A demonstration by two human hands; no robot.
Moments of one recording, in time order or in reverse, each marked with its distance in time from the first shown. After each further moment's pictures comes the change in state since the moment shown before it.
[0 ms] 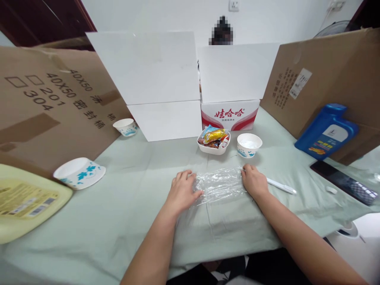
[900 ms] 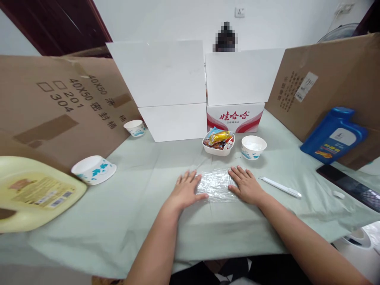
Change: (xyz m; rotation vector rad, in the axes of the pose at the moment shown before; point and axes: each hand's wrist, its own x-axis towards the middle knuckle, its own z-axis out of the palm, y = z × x) left_hand 0.005 -0.023 0.003 0.110 -0.396 -0.040; right_hand -0.009 -0.014 0.007 0.063 -0.164 -0.546
